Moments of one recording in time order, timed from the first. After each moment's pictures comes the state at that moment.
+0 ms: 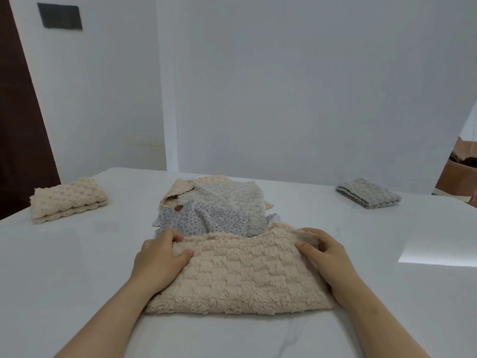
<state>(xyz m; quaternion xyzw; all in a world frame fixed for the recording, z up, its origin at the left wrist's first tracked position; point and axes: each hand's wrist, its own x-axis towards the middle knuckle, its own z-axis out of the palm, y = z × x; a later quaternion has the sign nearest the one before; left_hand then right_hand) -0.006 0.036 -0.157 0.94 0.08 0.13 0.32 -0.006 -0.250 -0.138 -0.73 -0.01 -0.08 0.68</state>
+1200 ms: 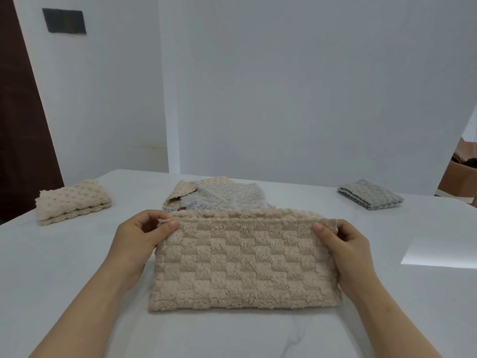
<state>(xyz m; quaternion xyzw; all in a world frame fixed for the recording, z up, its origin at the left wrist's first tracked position) -0.022 0.052 -0.117 0.65 0.03 0.20 0.73 -0.011 -0.254 -0.122 -0.64 -0.04 -0.19 0.74</state>
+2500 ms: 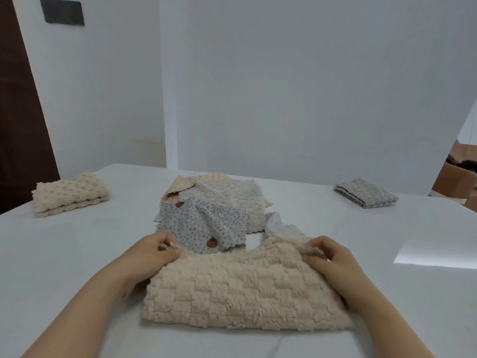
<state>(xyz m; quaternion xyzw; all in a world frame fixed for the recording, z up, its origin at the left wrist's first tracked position) -0.035 0.050 -0.130 0.83 0.09 -0.03 0.55 -0.027 -0.262 -0.133 -0.79 -0.04 -0.06 0.61</state>
